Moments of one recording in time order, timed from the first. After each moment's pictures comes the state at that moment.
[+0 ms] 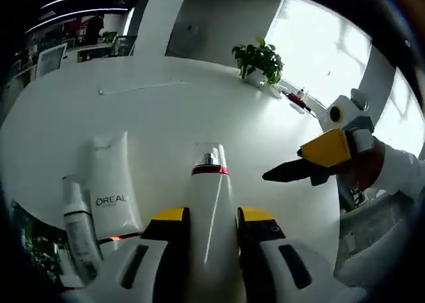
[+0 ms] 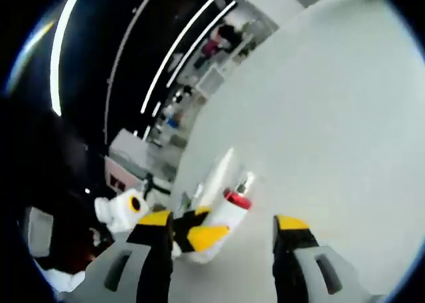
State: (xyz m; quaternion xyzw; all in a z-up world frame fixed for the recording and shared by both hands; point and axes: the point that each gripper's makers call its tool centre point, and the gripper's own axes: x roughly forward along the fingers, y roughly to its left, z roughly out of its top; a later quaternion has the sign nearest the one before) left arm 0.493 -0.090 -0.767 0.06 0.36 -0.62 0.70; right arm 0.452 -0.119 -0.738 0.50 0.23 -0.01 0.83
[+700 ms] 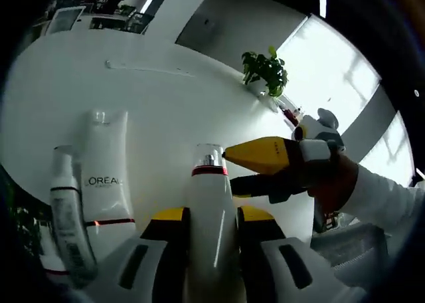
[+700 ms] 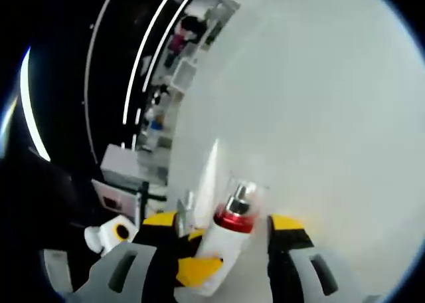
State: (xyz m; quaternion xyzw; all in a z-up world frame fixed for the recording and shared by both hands) left arm 0.483 -0.089 -0.759 -0.02 0.43 -0.62 0.66; right arm 0.494 -0.112 -0.753 0.54 0.29 -0.04 0.79
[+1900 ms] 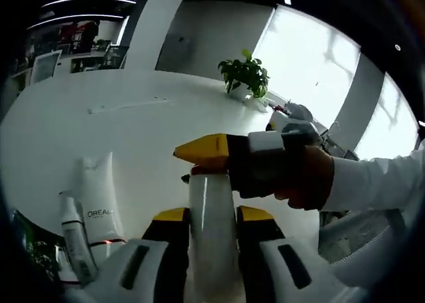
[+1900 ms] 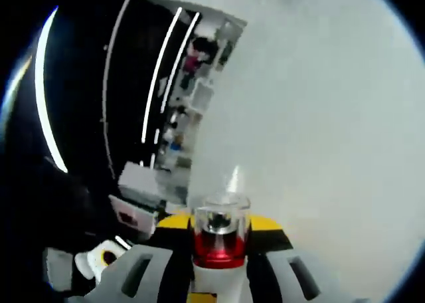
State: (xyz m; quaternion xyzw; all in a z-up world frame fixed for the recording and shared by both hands) left arm 0.478 -0.099 -0.707 -0.01 0.30 -0.66 0.69; right arm 0.505 -0.129 -0.733 0.43 0.21 0.00 0.88
